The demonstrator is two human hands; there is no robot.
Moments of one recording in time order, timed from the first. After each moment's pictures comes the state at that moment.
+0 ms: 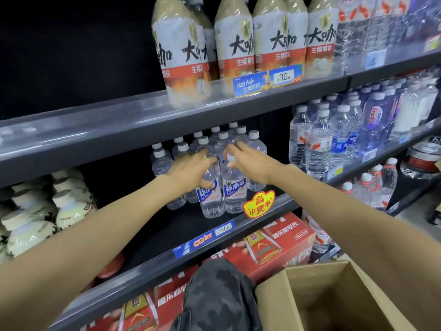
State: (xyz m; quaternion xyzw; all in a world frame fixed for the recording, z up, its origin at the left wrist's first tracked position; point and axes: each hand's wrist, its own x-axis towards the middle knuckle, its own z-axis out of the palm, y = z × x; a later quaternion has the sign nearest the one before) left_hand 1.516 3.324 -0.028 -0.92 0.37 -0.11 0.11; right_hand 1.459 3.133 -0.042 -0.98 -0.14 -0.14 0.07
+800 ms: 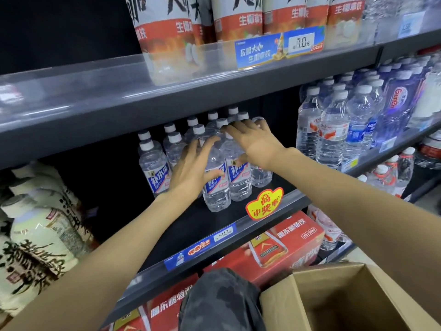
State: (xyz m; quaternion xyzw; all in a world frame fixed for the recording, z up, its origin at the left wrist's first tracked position) left_hand 1.534 3.305 -0.082 -0.93 0.28 -0.17 -0.18; right_hand 1.508 3.119 -0.049 -0.98 -0.07 -0.18 -0.09
